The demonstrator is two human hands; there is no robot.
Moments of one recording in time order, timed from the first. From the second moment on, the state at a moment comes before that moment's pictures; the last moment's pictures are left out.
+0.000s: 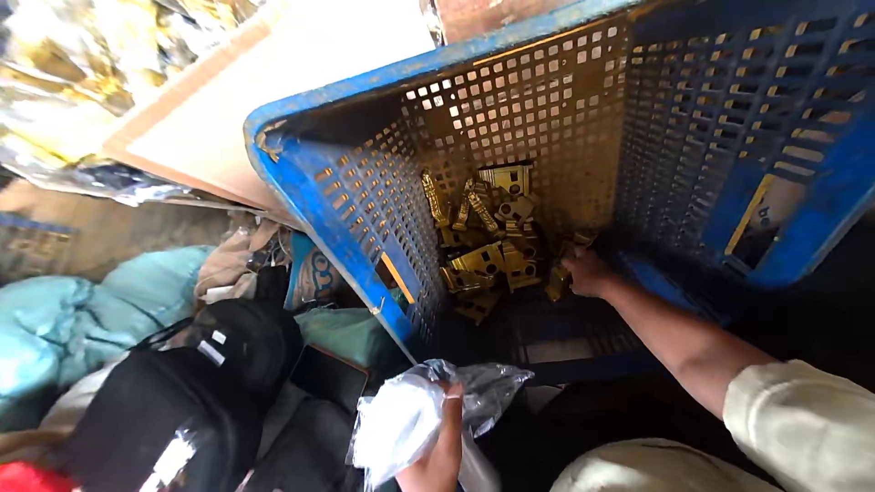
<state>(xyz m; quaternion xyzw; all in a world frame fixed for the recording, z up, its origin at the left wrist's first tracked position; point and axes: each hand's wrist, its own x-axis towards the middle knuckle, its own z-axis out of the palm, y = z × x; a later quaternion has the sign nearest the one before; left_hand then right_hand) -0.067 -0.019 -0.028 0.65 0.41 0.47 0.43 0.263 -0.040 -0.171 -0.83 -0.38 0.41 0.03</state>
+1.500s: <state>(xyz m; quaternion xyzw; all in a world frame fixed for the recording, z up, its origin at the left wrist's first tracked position) -0.064 -0.040 0.002 0.58 0.33 0.46 0.58 0.195 -0.037 0.116 -0.54 -0.62 0.20 0.53</state>
